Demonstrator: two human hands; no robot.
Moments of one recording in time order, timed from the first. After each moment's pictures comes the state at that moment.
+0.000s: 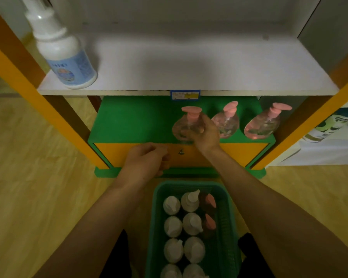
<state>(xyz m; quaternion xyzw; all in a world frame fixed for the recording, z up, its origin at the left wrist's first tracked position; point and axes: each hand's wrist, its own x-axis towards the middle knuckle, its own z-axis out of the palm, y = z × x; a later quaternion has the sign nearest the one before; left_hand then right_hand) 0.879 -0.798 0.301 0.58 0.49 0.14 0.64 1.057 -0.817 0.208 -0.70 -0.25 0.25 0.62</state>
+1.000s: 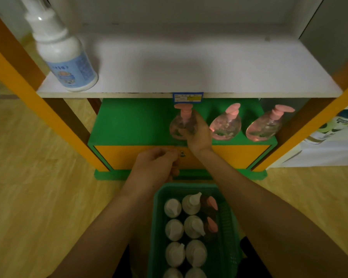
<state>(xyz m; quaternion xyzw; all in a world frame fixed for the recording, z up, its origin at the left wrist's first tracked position) 0.883 -0.804 0.303 0.57 0.49 0.12 0.65 1.052 -0.789 0.190 -0.76 -0.28 0.17 0.56</state>
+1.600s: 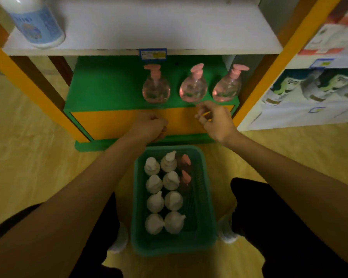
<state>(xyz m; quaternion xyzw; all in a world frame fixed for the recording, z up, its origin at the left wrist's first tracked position) 0.899 -0.842 0.271 0.68 0.45 0.05 0.58 1.054 -0.960 0.226 -0.83 -0.39 0.13 0.38</state>
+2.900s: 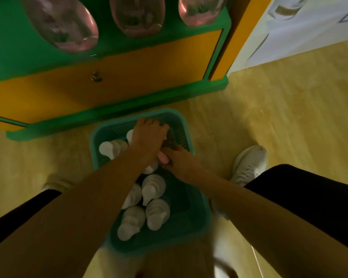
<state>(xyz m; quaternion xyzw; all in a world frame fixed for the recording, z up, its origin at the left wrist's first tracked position) 0.995 -0.885 0.031 0.97 0.09 -0.24 -0.03 1.009 -1.024 -0.022 -0.81 -0.37 0.40 0.21</state>
